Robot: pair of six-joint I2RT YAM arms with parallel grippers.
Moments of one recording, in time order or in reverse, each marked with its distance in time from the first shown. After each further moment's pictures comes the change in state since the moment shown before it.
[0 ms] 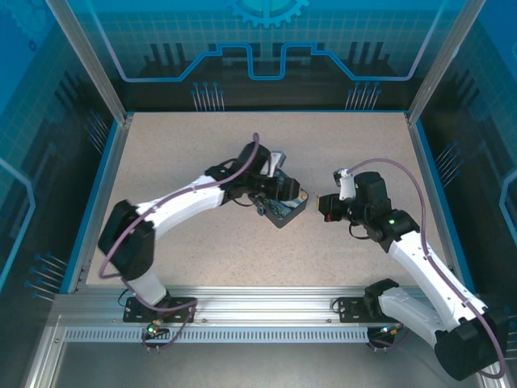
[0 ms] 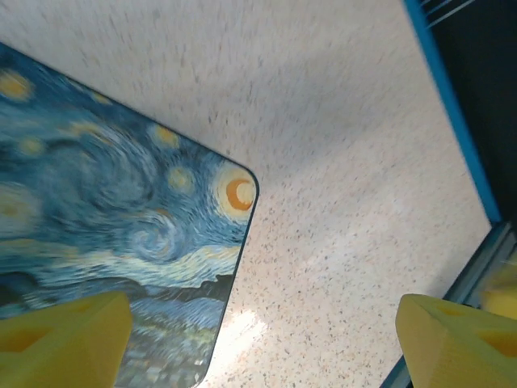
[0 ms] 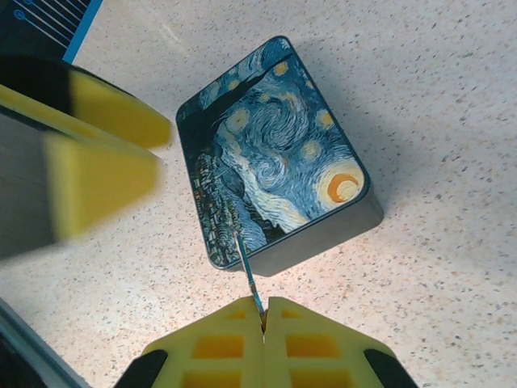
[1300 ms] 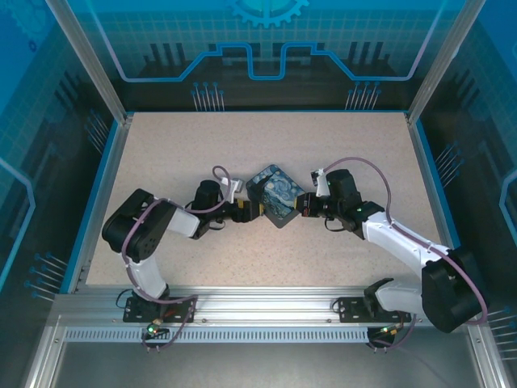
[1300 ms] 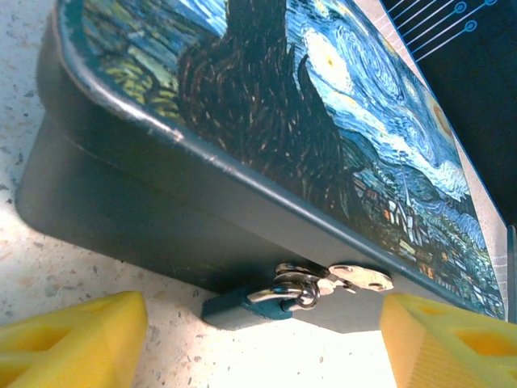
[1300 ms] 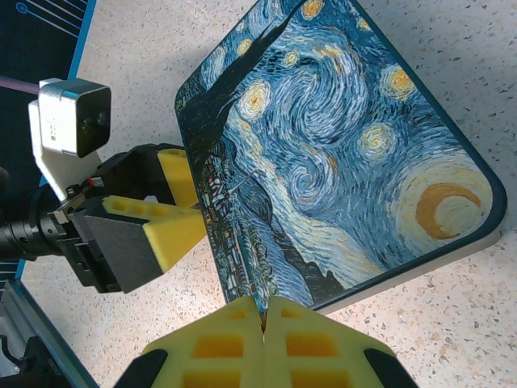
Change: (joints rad) left arm 0.272 0.179 -0.702 1.088 0.298 0.058; right arm 0.097 0.321 -0.058 0.357 -0.050 0.201
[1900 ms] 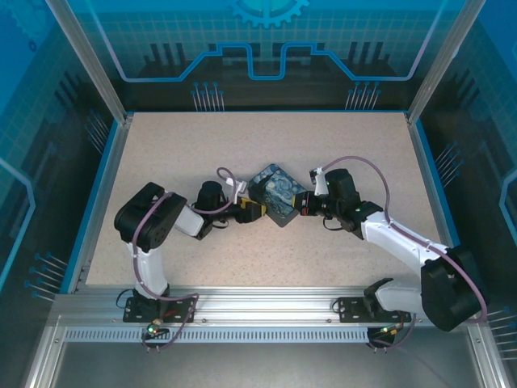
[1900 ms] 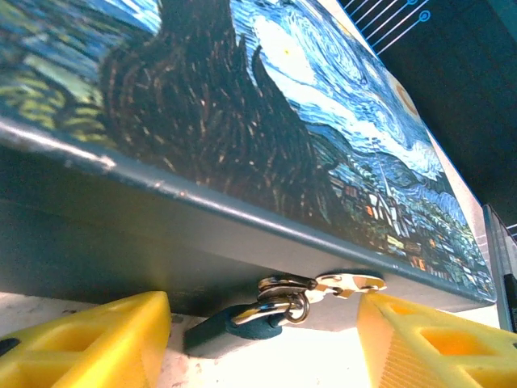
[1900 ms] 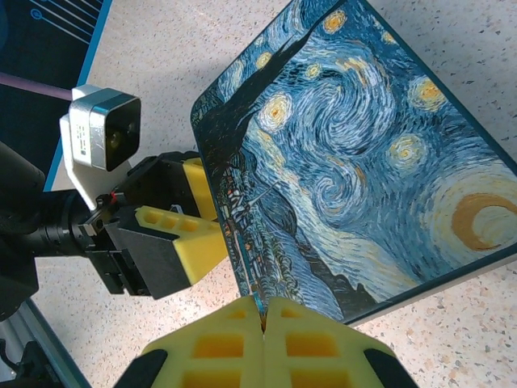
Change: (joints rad) left arm -0.009 0.112 0.021 0.161 0.087 0.022; right arm 0.011 0.013 0.000 0.046 0.015 -0.009
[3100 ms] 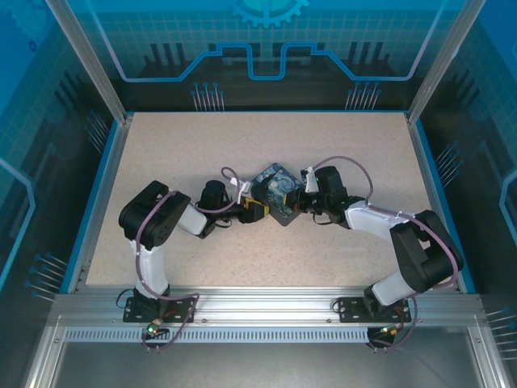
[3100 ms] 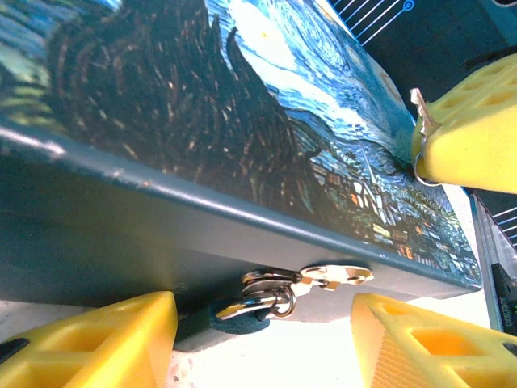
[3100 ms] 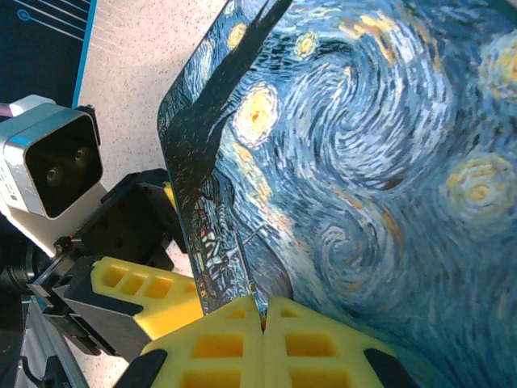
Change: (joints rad) left arm -0.017 0.033 0.032 0.005 0.027 0.003; right arm -0.016 0.267 0.029 0.209 -0.098 0.084
